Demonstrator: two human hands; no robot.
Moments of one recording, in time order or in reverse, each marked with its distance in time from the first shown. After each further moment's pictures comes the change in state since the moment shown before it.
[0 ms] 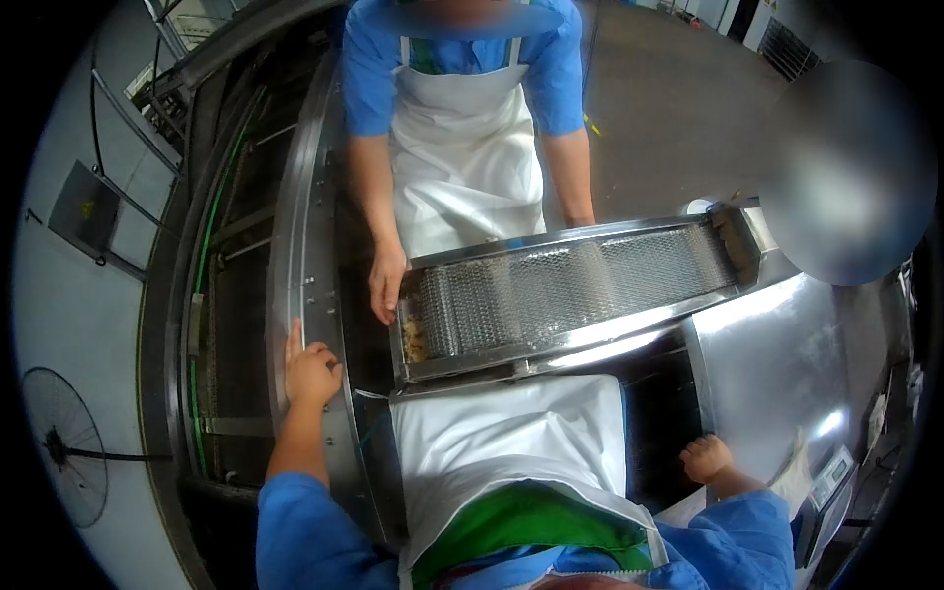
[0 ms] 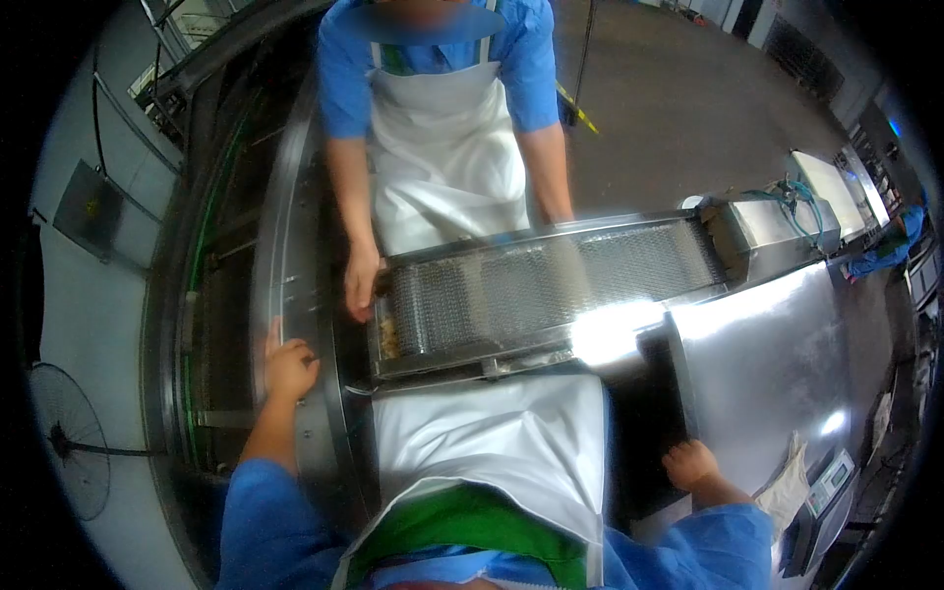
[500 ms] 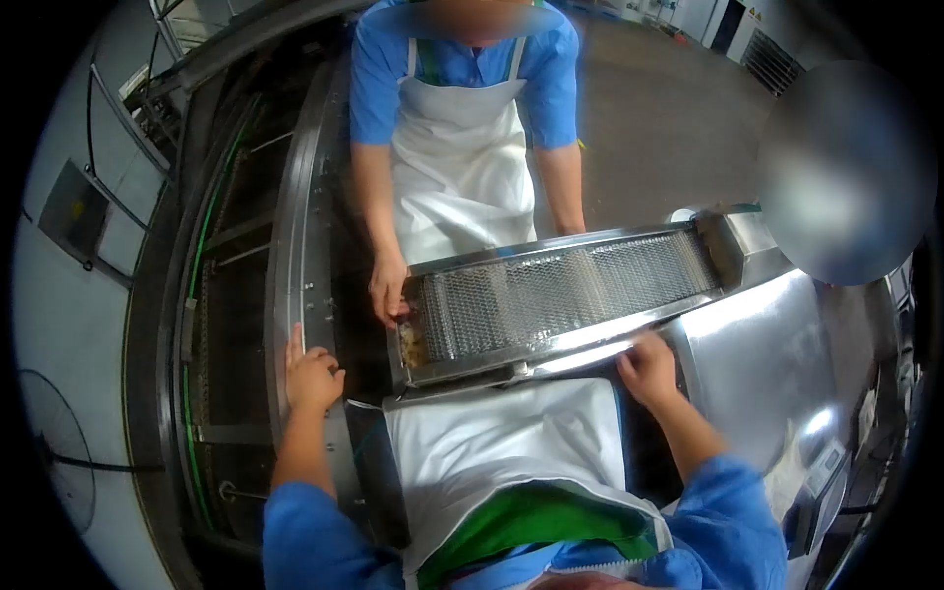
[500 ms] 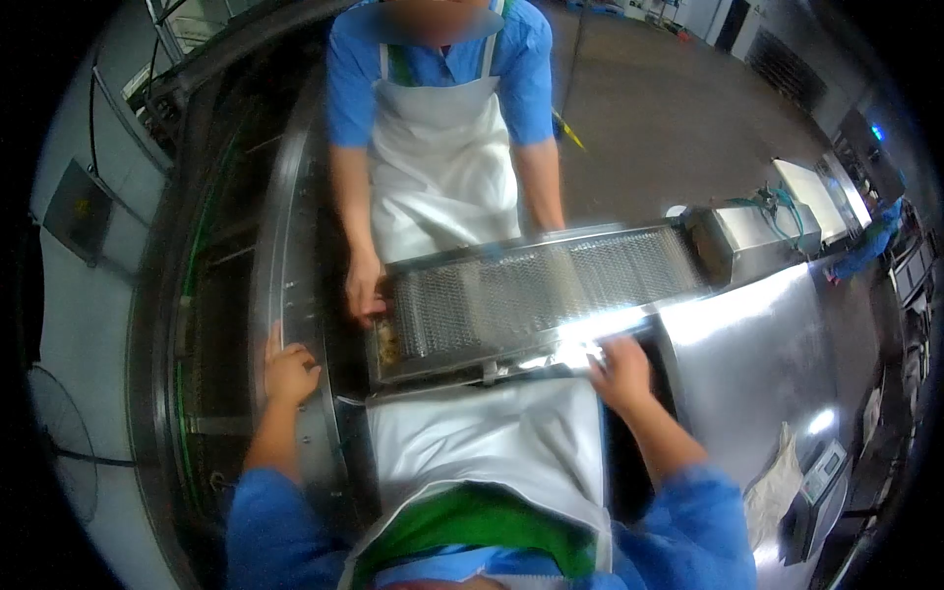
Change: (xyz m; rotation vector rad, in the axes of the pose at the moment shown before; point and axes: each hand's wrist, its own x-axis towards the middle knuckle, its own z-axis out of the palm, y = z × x) left_hand 0.000 -0.002 0.001 -0.037 -0.099 -0.077; right_hand 0.193 -0.034 -0.192 0.605 0.790 0.473
